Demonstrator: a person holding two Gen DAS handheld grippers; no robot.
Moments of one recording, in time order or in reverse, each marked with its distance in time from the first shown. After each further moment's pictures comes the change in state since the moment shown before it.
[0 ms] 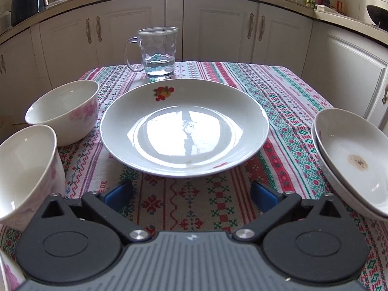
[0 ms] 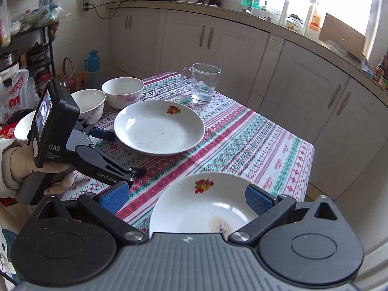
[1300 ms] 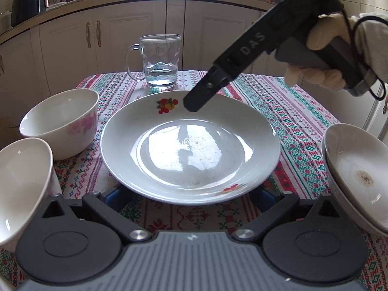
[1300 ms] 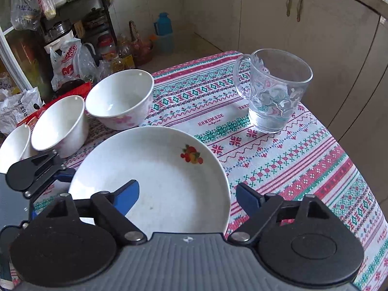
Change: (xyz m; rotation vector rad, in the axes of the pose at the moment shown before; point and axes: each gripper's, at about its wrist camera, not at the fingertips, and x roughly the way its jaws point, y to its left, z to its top) left arm 0.014 0.008 0.011 -0.017 -0.037 -0.017; right arm 0.232 -0.045 0.133 -0.164 0.210 0.451
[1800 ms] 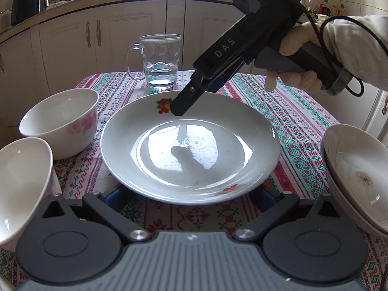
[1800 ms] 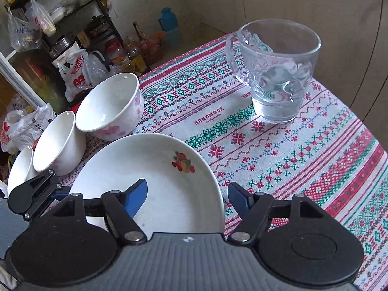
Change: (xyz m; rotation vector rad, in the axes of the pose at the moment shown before) left arm 0.000 0.000 0.000 0.000 0.001 -0.003; right arm 0.032 -0.040 0.010 0.125 0.049 0.170
